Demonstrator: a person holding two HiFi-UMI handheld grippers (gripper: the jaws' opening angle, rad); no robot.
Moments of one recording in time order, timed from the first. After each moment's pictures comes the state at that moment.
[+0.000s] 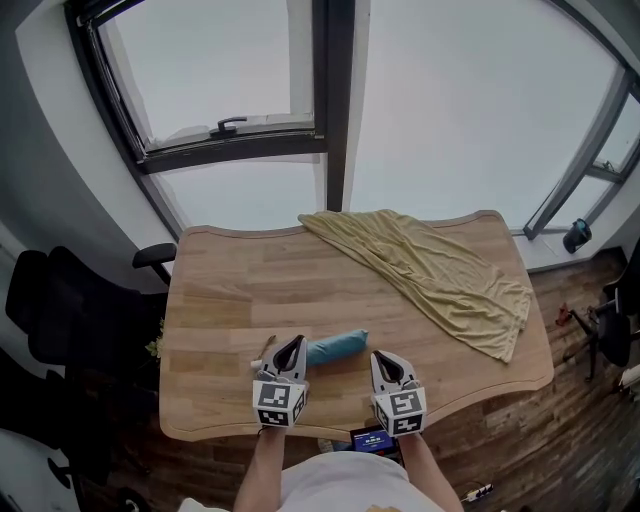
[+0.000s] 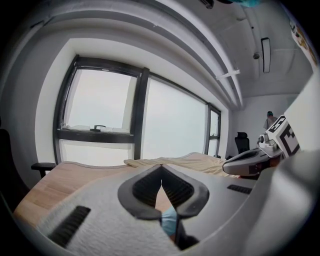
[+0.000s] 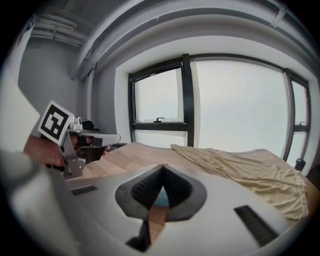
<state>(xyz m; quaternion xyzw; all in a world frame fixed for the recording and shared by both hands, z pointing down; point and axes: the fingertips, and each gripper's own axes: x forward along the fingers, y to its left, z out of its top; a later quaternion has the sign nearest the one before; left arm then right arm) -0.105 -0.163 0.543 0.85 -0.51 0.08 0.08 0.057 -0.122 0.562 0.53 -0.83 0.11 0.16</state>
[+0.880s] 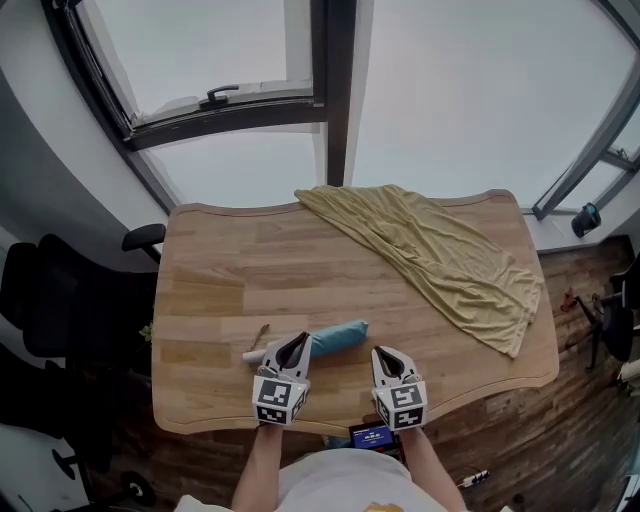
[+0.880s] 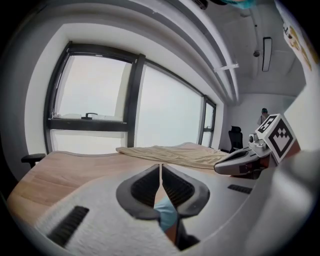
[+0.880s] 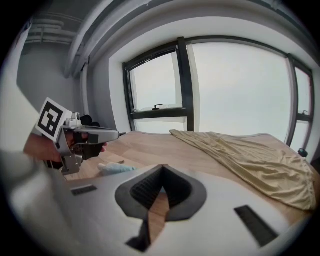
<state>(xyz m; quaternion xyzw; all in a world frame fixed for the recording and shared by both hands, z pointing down) -0.082 -0.174 0.594 0.87 -0.47 0.12 0.11 0.070 -0.139 0.622 0.51 -0.82 0.17 0.20</state>
